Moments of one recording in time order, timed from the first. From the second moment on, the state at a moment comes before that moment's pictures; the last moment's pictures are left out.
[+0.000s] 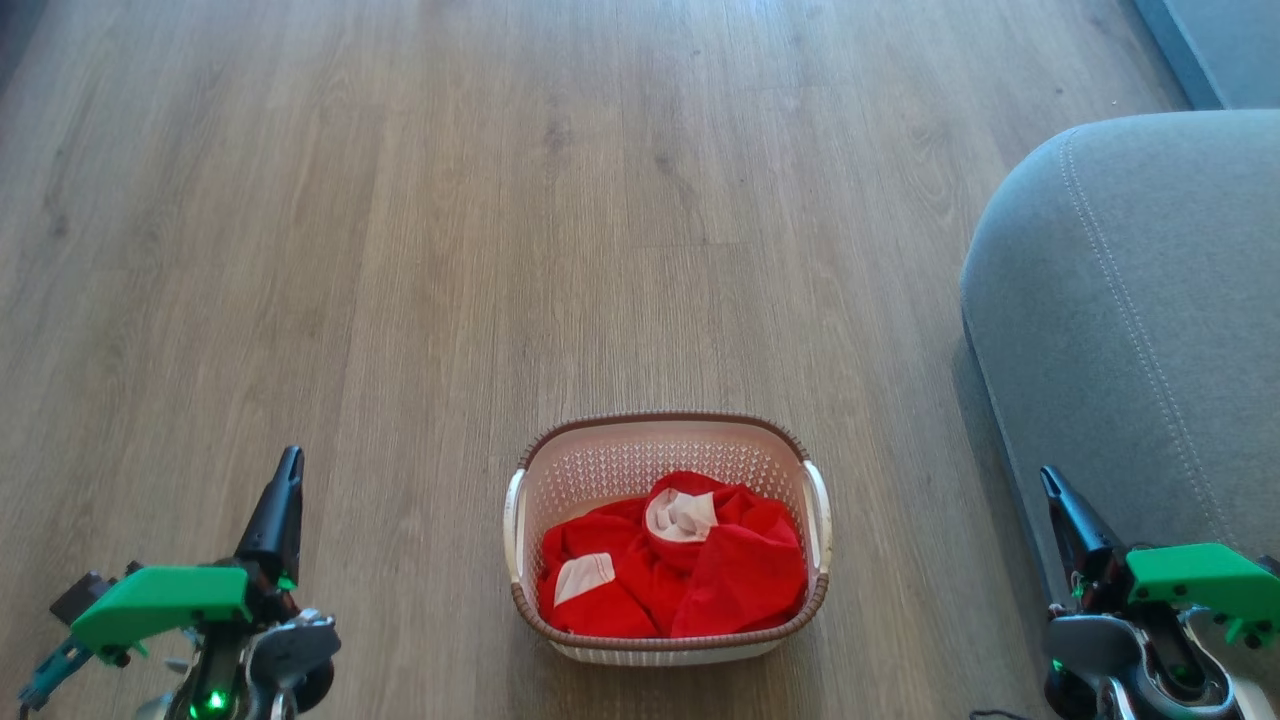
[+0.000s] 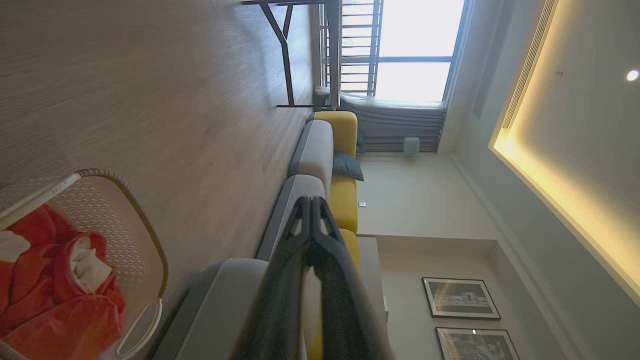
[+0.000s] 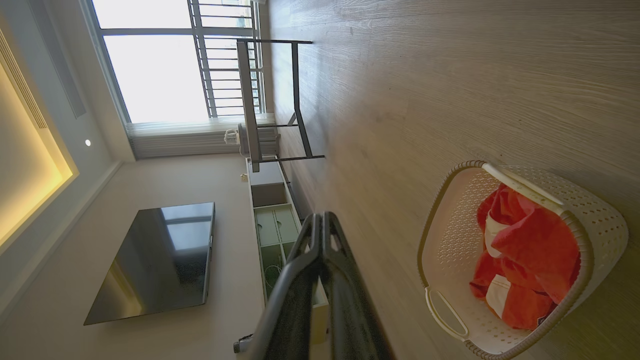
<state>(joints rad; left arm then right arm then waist) -0.05 0.04 0.08 0.28 -1.60 -0.12 0.11 -0.06 -0.04 -0.13 0.28 1.60 0.12 0.11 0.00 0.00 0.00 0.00</state>
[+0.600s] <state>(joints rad) -0.05 0.04 0.08 0.28 -1.60 -0.12 0.11 -0.06 -0.04 -0.13 0.28 1.60 0.12 0.11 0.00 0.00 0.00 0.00</state>
